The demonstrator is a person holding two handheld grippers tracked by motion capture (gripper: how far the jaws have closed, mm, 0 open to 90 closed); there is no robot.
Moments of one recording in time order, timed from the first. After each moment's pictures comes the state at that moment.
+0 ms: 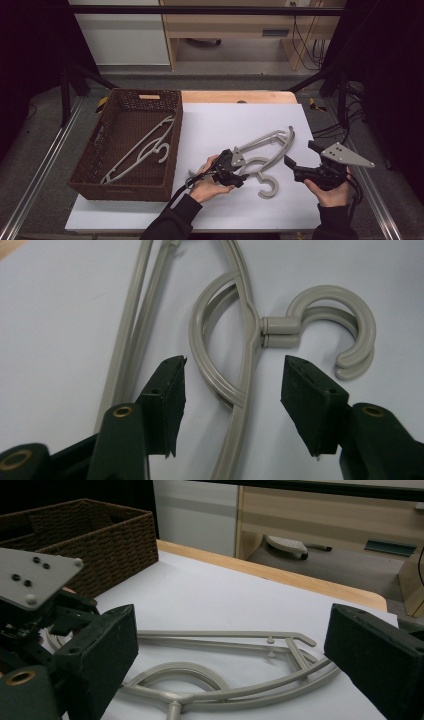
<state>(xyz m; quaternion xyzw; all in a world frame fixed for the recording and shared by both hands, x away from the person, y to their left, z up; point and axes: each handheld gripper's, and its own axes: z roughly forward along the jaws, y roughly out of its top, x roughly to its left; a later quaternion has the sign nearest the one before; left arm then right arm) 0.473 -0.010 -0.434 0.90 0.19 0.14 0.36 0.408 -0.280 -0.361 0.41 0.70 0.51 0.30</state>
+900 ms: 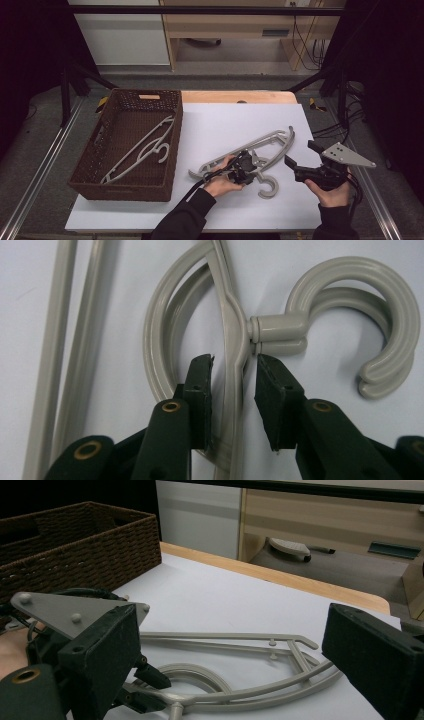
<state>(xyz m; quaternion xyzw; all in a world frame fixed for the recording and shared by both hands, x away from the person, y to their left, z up) 0.493 -0.058 -0.458 0.94 0.15 0.11 0.29 0.407 -0.282 -0.360 0.40 0.70 0.51 0.30</state>
